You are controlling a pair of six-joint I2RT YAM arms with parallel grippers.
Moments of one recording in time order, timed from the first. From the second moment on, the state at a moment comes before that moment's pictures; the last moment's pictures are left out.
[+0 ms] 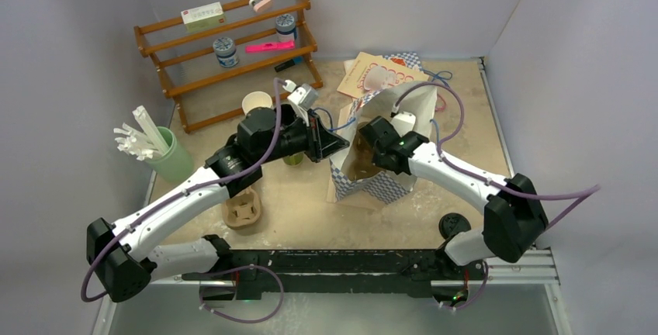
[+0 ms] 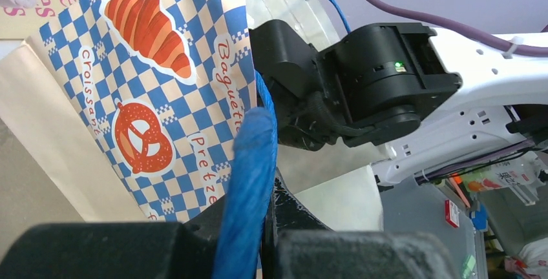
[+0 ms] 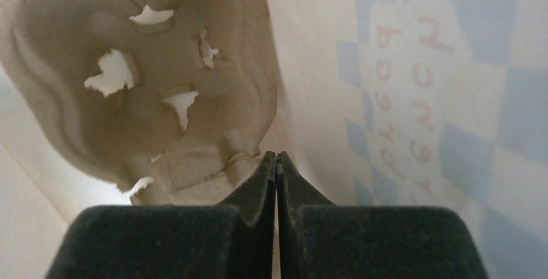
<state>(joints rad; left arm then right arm) -0.79 1.13 1.01 0.00 0.35 -0.52 0.70 1.43 1.04 -0.71 0.53 0.93</state>
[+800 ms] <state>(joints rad) -0.79 1.16 0.99 0.01 0.34 -0.59 0.67 1.23 1.04 -0.57 0.19 0.71</state>
